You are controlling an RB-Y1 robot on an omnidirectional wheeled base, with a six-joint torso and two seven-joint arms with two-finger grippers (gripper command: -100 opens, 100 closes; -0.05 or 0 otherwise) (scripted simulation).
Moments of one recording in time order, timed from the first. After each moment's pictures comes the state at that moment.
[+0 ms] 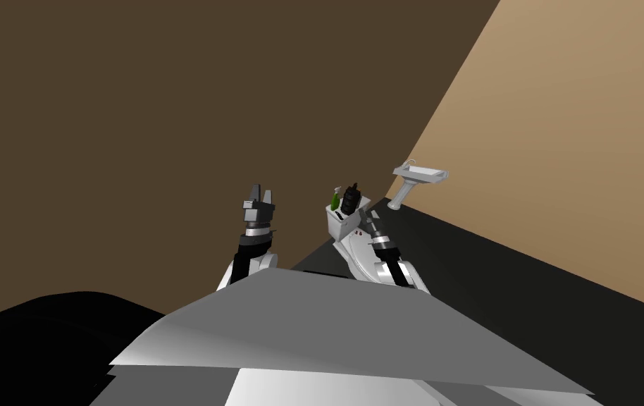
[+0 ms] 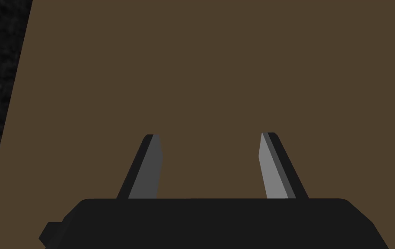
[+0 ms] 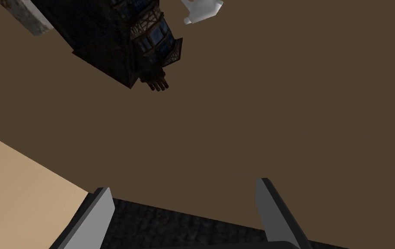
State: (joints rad) left arm 0.54 0.00 -0.02 -2.36 -0.04 -0.49 0.02; right arm 0.33 -0.17 0.09 -1.97 0.43 -0.33 0.55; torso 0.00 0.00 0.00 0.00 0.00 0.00
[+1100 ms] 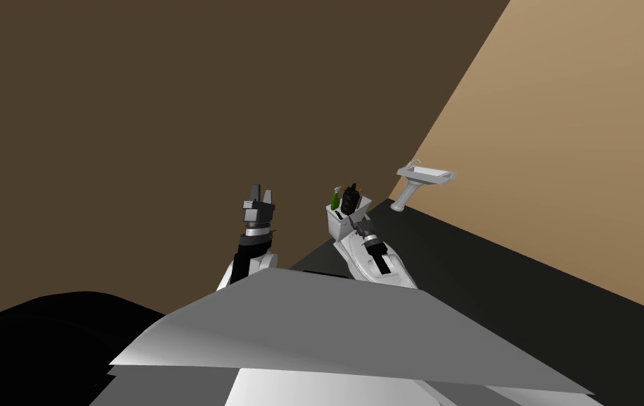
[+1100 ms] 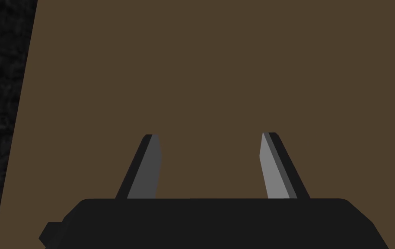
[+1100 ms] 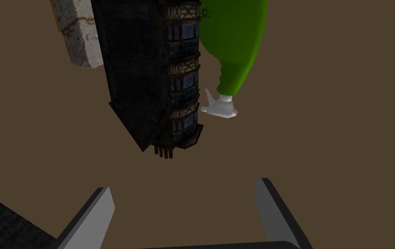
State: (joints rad) left arm 0.54 0.00 -0.02 -2.36 -0.04 -0.49 0.02; right arm 0.22 -0.18 0.13 -1.76 0.67 -0.26 0.84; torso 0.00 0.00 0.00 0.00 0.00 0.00
